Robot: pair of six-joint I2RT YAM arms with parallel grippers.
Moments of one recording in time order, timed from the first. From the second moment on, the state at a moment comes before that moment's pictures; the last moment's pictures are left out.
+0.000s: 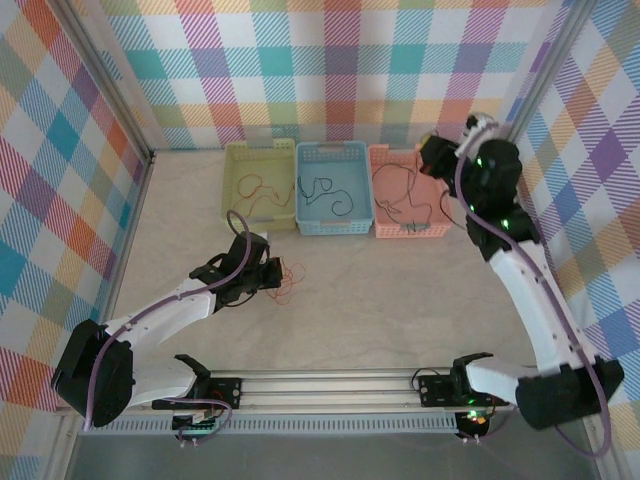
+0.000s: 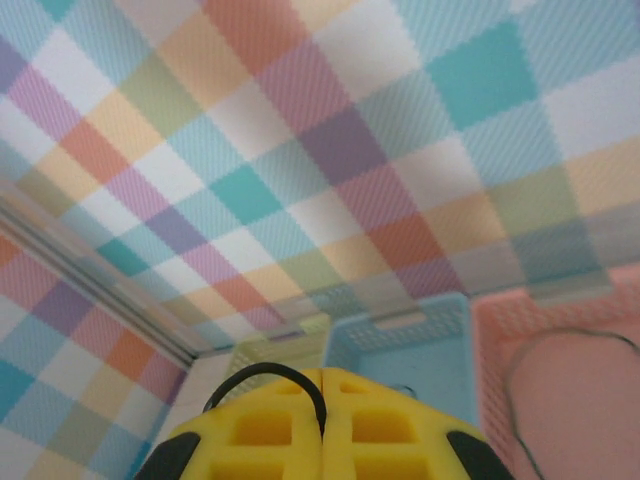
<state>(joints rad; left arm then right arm) -0.57 1.21 0.68 -0.32 0.01 -0.60 0.25 1.22 1.32 -0.20 -0.15 0.55</state>
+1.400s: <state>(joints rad) -0.57 1.20 0.65 -0.27 0.08 -0.60 0.41 1.93 1.48 -0.13 -0.30 0.36</state>
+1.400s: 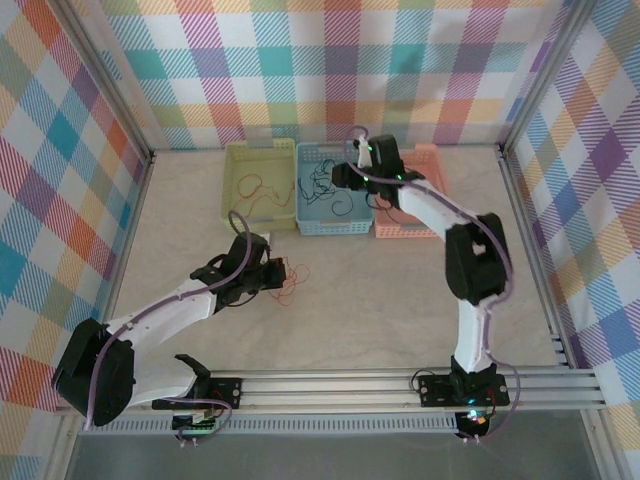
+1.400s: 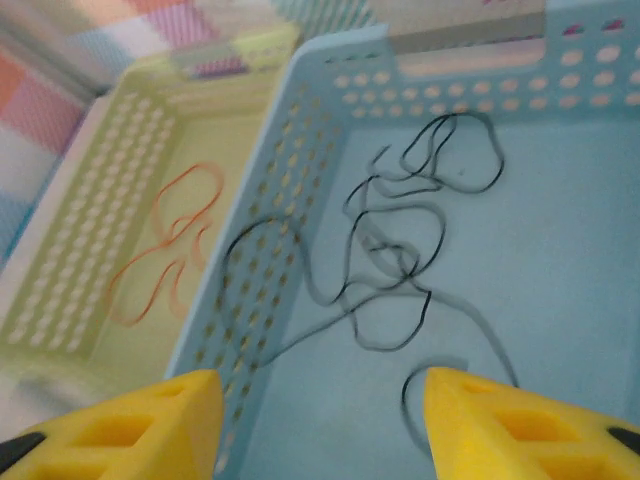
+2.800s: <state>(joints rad) -0.58 0.93 0.59 -0.16 0.25 -0.63 0.76 1.60 0.73 0.53 -0.15 0.02</state>
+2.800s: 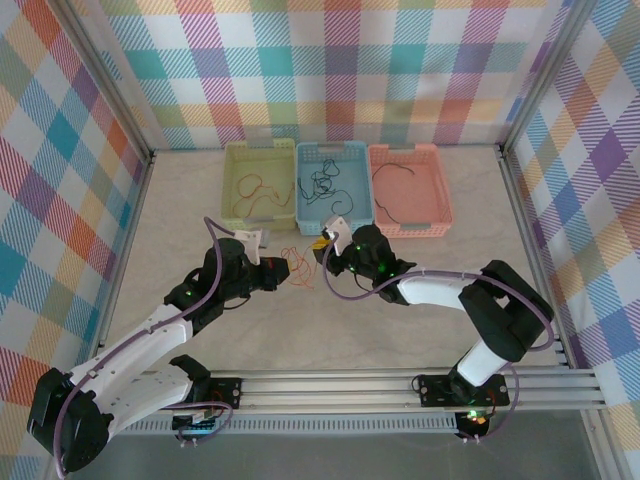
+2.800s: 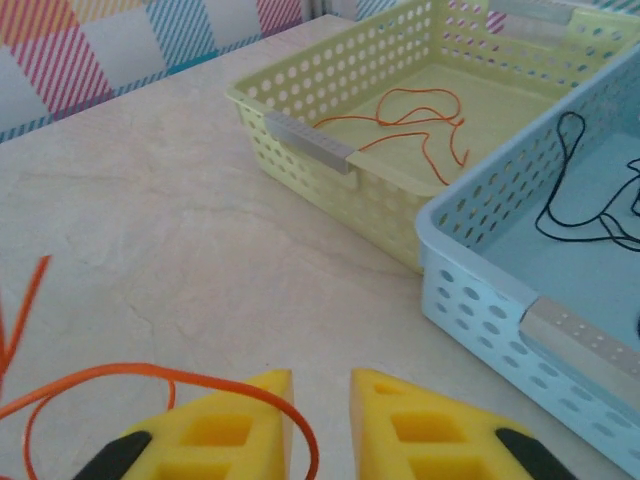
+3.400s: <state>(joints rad) -0.58 0.90 0.59 -0.38 0.11 -0.66 0.75 1.35 0.58 0.64 0.08 -0.04</state>
